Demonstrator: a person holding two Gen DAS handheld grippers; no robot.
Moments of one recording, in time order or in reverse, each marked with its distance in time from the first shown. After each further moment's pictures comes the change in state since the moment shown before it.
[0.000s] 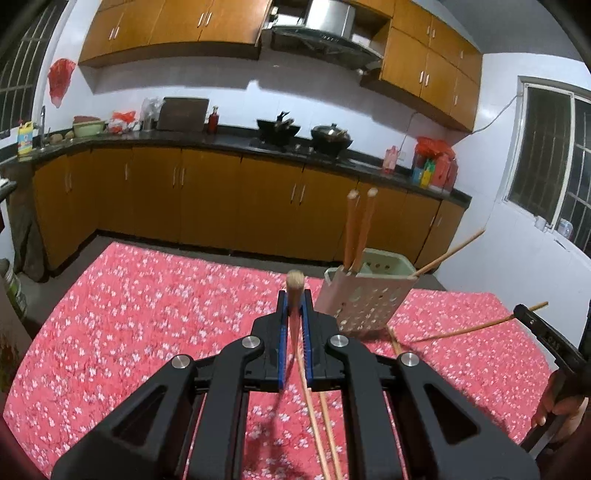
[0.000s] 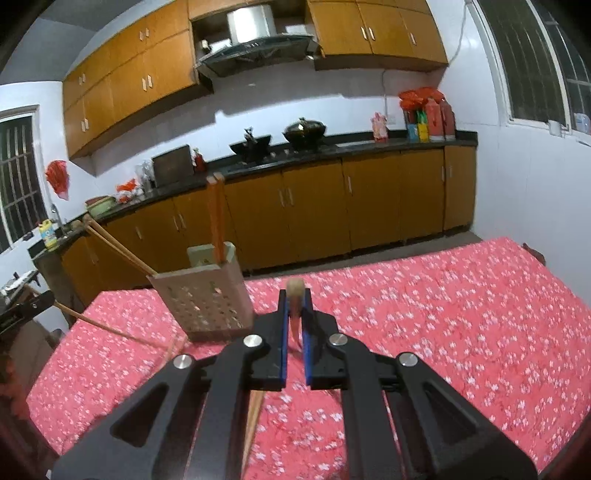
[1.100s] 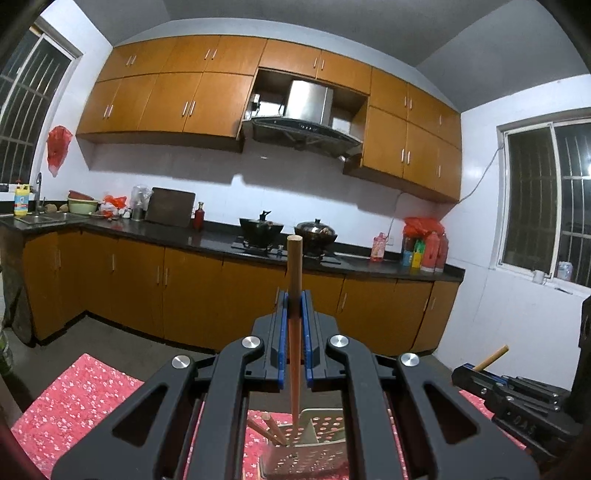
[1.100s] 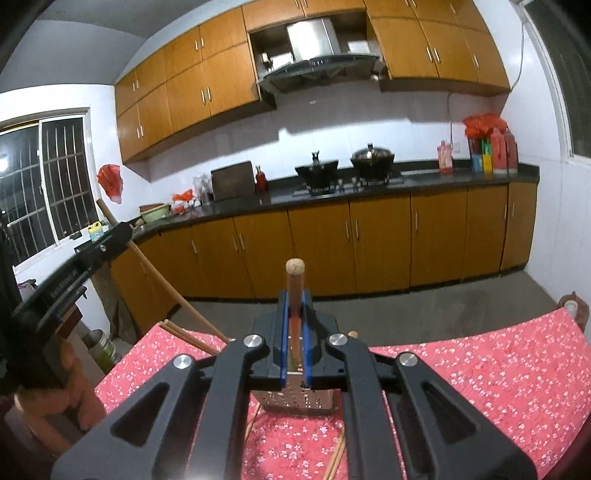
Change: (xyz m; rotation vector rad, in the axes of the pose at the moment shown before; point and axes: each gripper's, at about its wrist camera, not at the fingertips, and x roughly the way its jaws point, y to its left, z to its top) left arm 0.020 -0.087 0.097 0.032 -0.358 0.002; right arm 0.044 0.069 0.109 -0.071 -0.002 0.198
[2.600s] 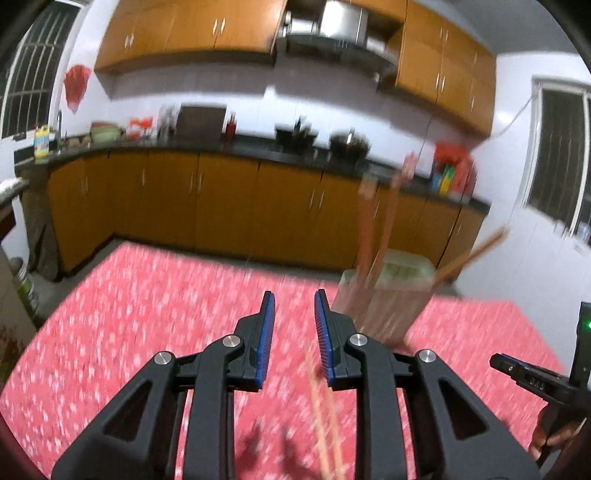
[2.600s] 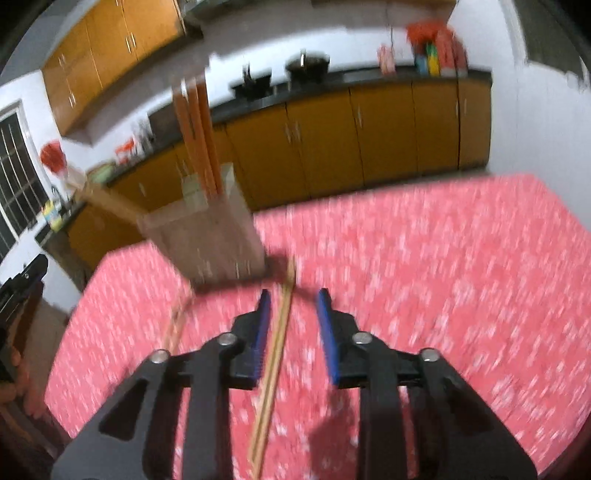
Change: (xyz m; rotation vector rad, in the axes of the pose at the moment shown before) left arm -0.031 0.072 -0.114 -0.027 0.364 0.100; right arm 0.018 -0.059 -0.172 0.175 0.355 -0.139
